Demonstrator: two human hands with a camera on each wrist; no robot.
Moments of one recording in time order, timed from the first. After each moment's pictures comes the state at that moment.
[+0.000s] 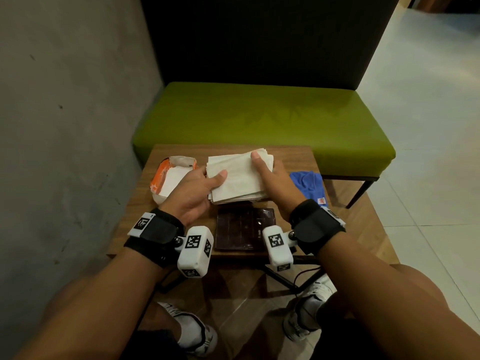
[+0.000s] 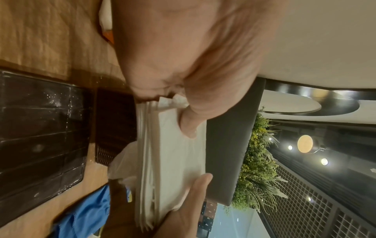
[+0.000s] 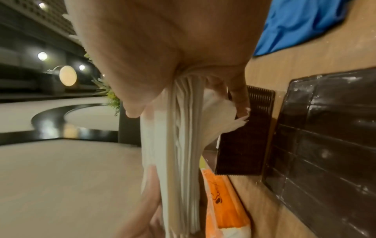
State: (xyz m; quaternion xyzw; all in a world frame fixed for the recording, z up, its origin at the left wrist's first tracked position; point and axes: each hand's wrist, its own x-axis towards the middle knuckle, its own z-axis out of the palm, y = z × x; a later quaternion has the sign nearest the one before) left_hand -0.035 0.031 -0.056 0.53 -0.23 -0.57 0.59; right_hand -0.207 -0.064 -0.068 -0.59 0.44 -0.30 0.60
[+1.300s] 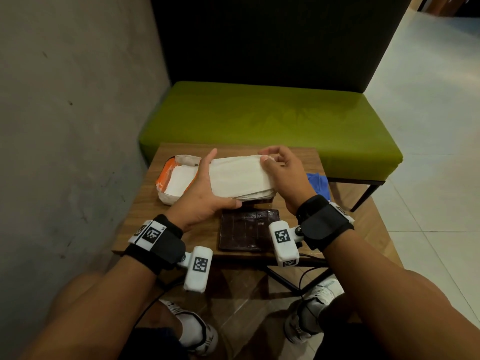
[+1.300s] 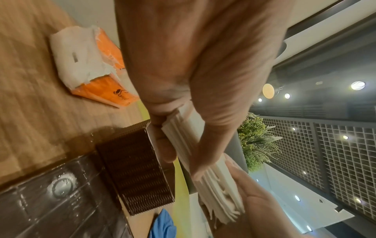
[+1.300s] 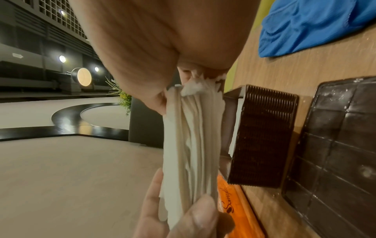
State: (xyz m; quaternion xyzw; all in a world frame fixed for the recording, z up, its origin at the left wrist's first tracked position) left_hand -0.021 0.049 -0.072 0.65 -0.49 -0.39 0.44; right_hand -0.206 -0.067 -0.051 -0.62 0.42 -0.37 0.55
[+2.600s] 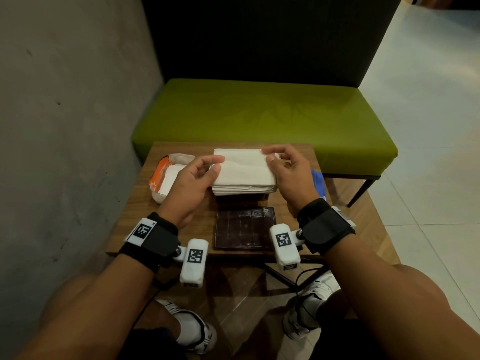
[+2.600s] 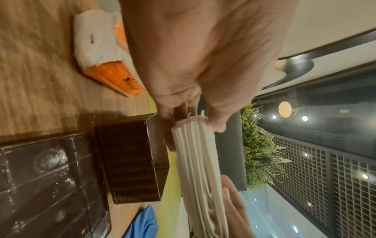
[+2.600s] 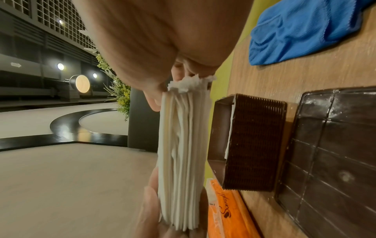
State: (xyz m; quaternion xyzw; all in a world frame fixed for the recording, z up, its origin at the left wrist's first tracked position) left_hand -0.026 0.039 -0.071 0.58 -0.36 -0.42 0.59; right_hand -0.224 -0.068 -0.062 -0.62 0.42 -0.44 0.50
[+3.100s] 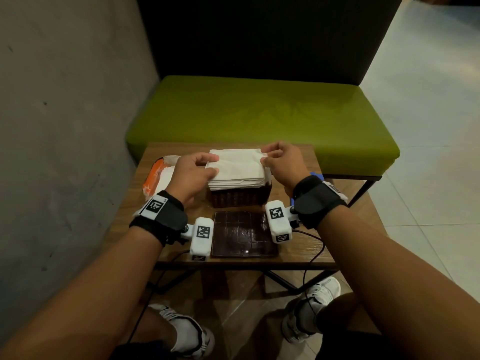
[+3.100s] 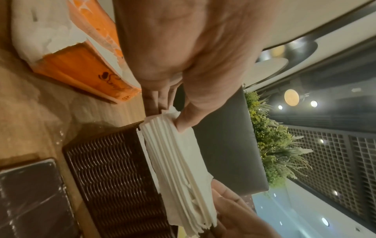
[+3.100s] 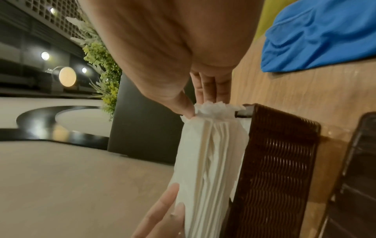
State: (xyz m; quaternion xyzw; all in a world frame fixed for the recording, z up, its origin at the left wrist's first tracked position) left_hand 0.004 -0.026 -0.096 0.68 -0.35 -0.35 0.54; right_hand -0.200 -0.131 -0.069 -0.63 0.52 -0.31 0.49
